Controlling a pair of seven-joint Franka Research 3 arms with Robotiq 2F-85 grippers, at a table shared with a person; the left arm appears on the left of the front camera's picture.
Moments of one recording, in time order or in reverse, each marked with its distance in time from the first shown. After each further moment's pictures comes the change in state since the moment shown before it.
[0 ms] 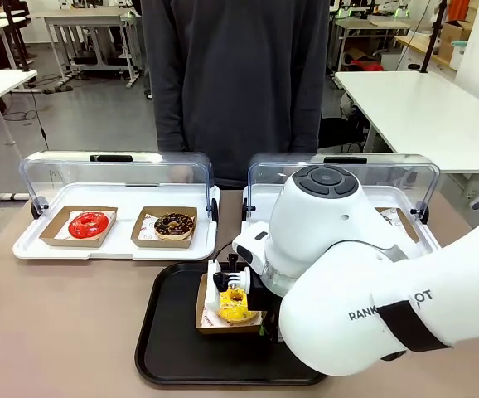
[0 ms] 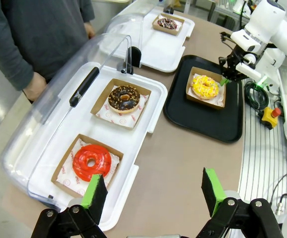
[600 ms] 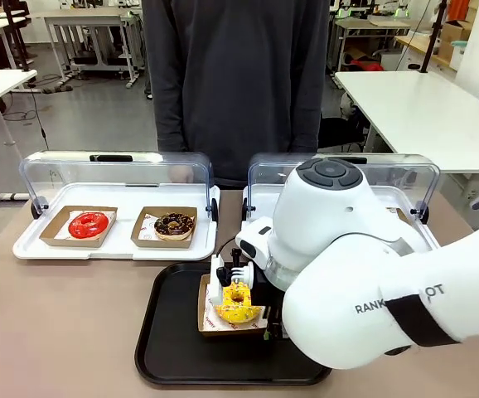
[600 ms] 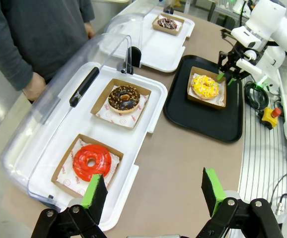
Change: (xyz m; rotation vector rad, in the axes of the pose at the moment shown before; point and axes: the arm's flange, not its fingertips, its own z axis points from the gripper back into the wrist) left arm 0.000 0.000 0.000 0.000 0.000 0.000; right arm -0.004 -0.003 0.018 -0.007 0.004 -0.015
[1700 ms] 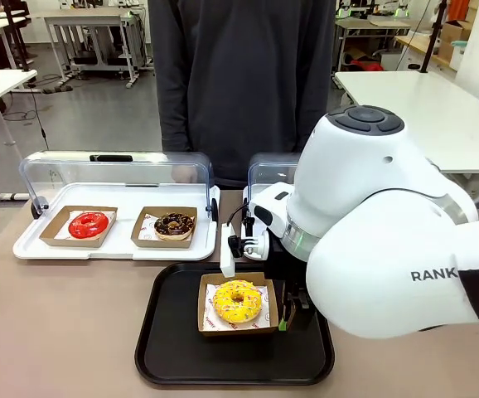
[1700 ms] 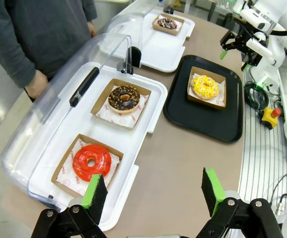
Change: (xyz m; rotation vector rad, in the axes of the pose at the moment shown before) left arm 0.000 0.000 0.000 0.000 0.000 0.000; right arm -0.009 -0.004 0.055 -0.020 -0.010 0.005
